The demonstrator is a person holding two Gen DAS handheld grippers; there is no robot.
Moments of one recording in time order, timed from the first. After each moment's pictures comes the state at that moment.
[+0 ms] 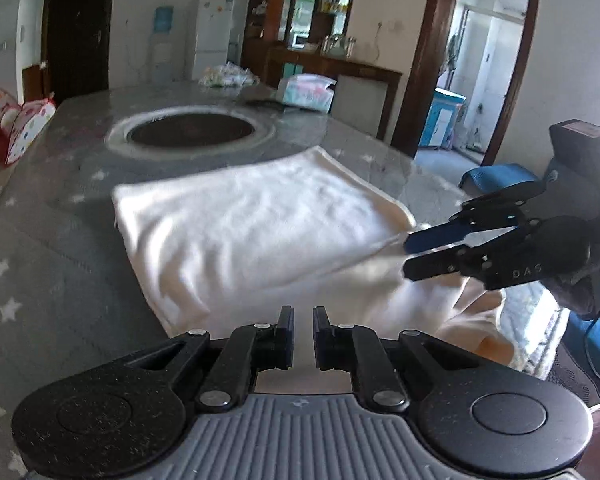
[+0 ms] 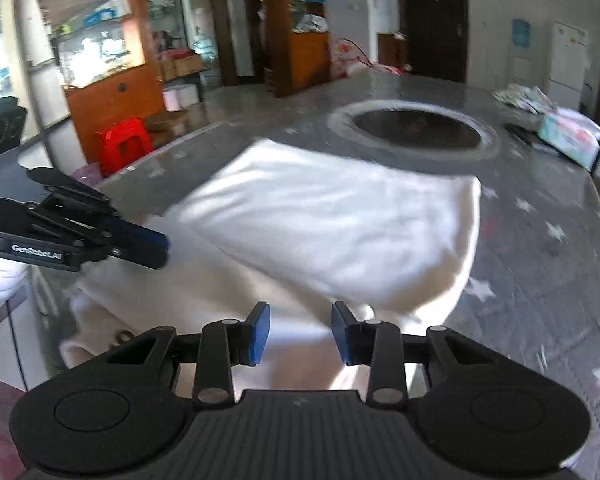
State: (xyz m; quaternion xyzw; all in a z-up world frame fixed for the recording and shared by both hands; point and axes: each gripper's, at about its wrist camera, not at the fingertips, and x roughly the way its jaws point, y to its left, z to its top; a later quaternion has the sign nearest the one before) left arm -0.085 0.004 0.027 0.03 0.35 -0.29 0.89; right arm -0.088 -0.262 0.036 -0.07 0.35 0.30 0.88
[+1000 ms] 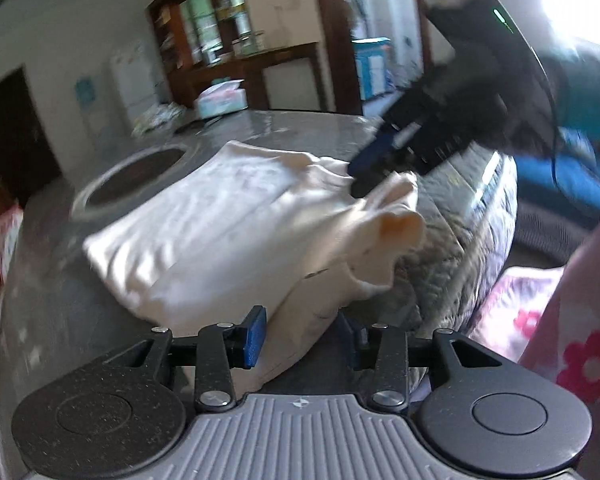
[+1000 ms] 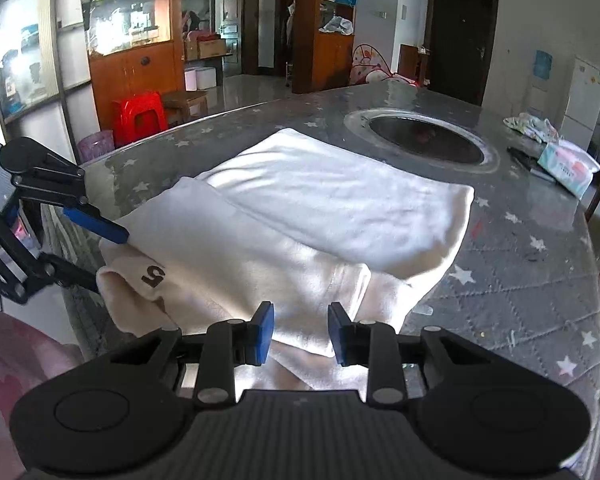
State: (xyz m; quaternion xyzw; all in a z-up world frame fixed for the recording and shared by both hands) left arm -0.190 -0.027 0.024 0.24 0.27 -0.35 0.86; right arm -0.128 -0.269 0.047 -0.14 0.33 0.31 0.88
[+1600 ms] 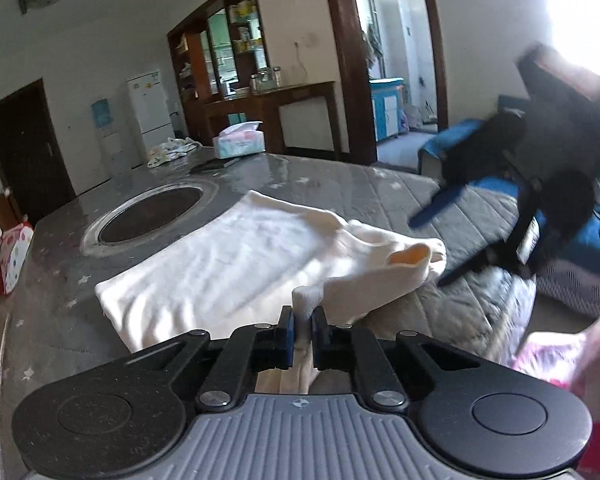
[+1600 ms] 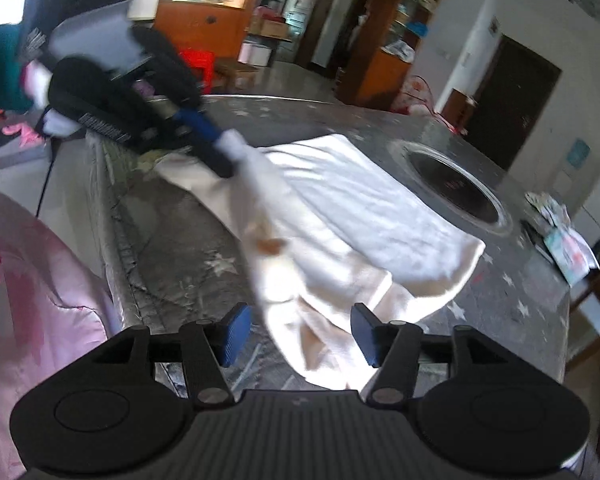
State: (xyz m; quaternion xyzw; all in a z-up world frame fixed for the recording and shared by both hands) left arm -0.147 -0.025 0.050 0.17 0.24 -0.35 0.89; right arm -0.178 -0.256 0.050 -0.29 0.27 0.35 0.85
